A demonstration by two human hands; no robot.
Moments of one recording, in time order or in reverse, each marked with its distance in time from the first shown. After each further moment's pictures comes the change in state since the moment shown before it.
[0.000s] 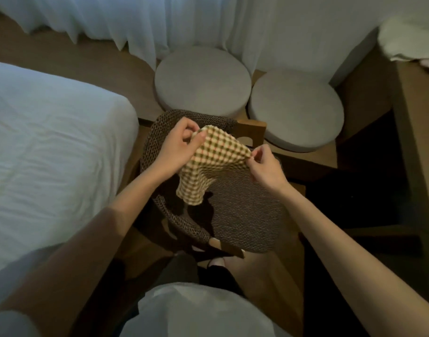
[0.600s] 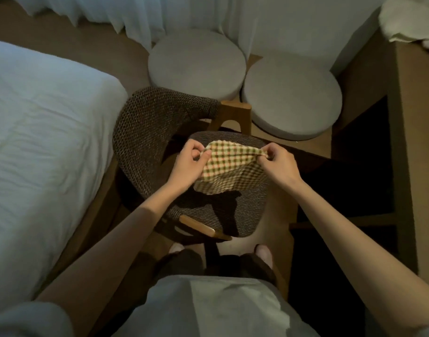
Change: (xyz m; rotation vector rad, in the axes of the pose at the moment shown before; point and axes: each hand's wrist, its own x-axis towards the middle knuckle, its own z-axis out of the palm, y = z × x) left_hand -0.060 -0.023 0.143 0.034 0.074 -0.178; right_hand -0.012 0.113 -0.087 -0.240 0.035 -0.101
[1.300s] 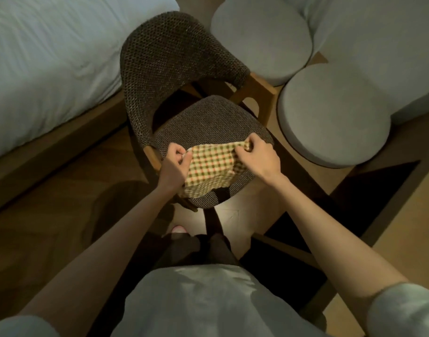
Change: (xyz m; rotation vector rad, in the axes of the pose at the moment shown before) left_hand -0.095 -0.025 0.177 -0.068 0.631 -0.208; right_hand 0.028 0.077 -0.032 -0.252 -0.432 -0.373
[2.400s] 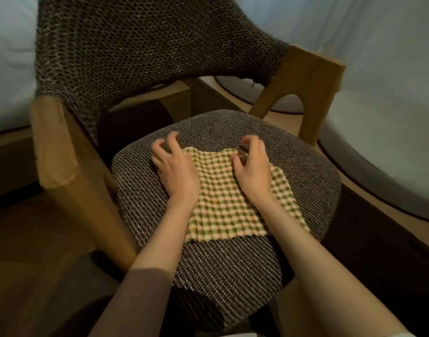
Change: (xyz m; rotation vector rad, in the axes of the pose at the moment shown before) left_hand 0.198 -0.280 0.172 0.378 0.653 0.076; right_hand 0.253 0.160 0.291 0.061 0.633 -0.461
